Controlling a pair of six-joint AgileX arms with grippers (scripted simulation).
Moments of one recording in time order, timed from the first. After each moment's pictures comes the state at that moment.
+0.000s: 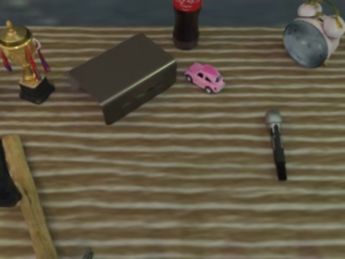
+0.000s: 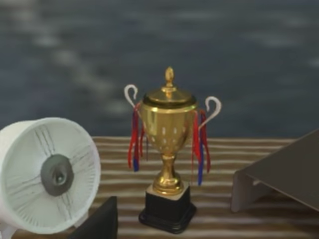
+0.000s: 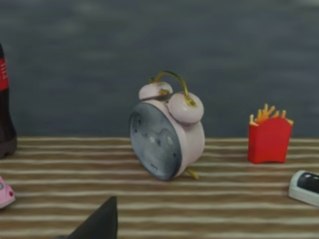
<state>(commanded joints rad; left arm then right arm) 0.00 0.00 0.00 0.00 0.00 0.00 0.00 0.00 0.00 0.00 0.00 0.00</state>
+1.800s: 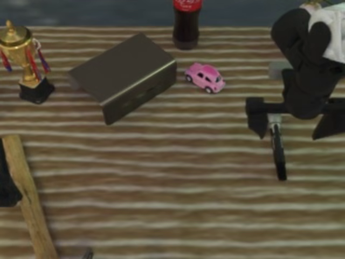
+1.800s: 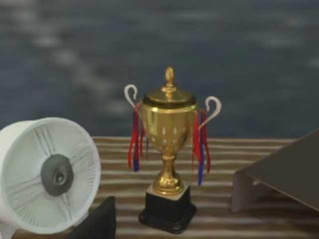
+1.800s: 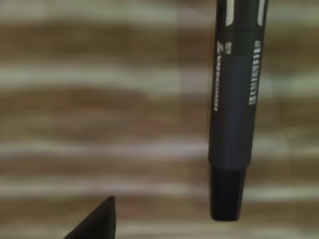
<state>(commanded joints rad) 0.00 0.00 0.00 0.00 0.00 0.00 0.36 1.98 1.44 -0.96 0.03 0.39</state>
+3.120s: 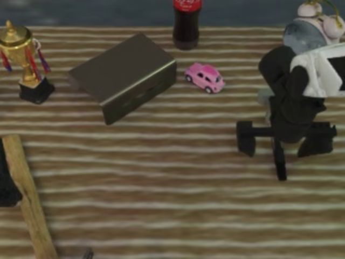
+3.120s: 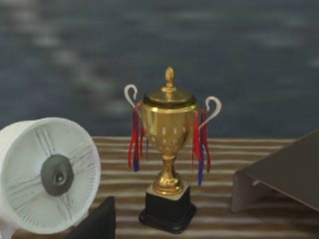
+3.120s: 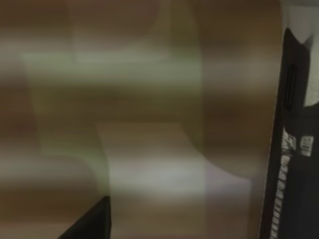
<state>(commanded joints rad) 0.00 0.00 0.00 0.00 0.00 0.00 0.35 2.18 1.31 -0.63 0.03 0.38</state>
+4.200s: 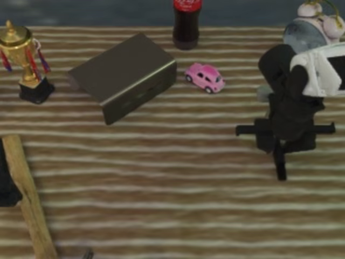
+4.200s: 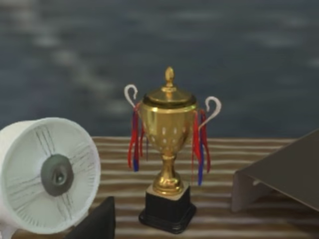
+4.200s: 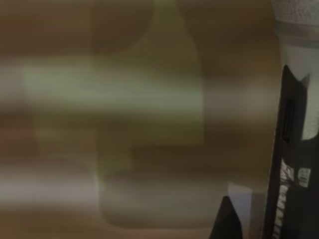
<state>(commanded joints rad) 0.00 0.00 0.00 0.00 0.00 0.00 0.35 2.18 1.31 -0.63 0.03 0.38</state>
